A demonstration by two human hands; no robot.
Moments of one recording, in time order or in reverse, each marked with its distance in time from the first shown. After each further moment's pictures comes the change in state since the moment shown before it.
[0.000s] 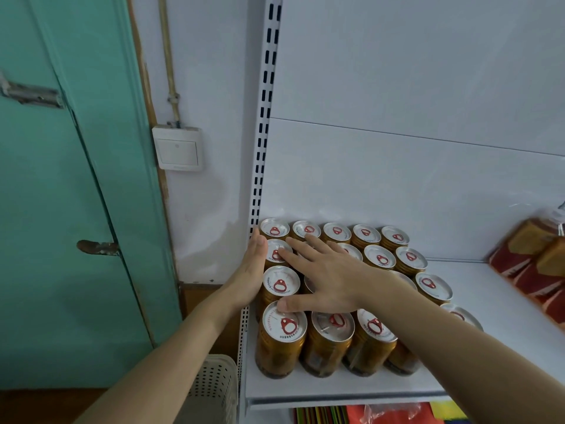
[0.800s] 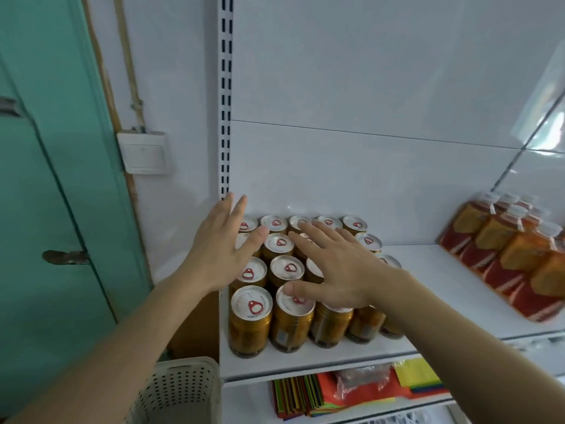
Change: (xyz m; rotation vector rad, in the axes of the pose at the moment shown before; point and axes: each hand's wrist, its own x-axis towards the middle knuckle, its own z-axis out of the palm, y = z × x) left_hand -0.041 0.090 -0.009 0.837 0.124 0.281; right_hand -0.085 0.007 -0.011 -0.003 0.210 0.139
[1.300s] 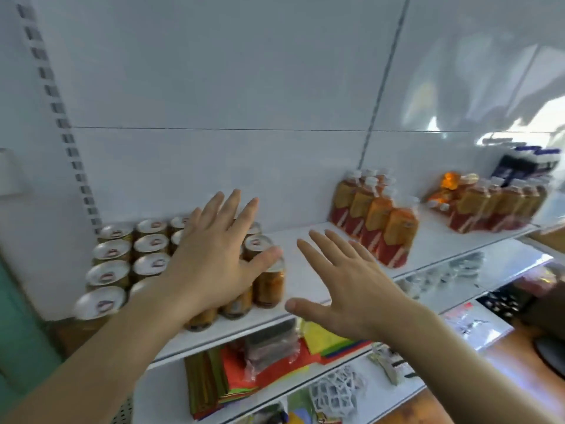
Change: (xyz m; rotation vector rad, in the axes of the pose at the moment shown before) left_hand -0.046 0.221 0.045 0.278 -0.088 0.313; right_hand -0.218 0.078 0.009 0.036 0.113 0.330
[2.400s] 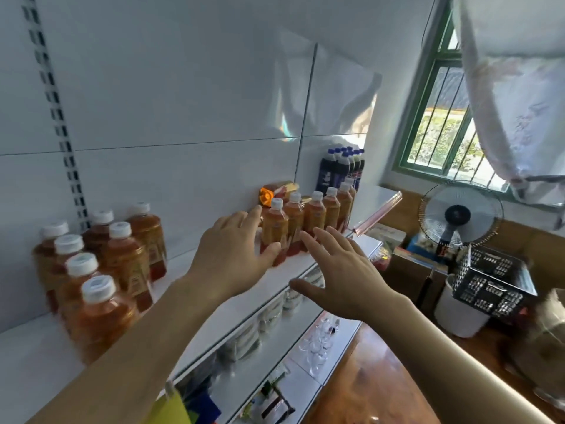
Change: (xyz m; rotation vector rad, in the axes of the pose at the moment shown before) left_hand 0.348 0.452 0.205 -0.234 -0.065 0.334; right_hand -0.081 0.524 -0.002 -0.087 0.117 0.526
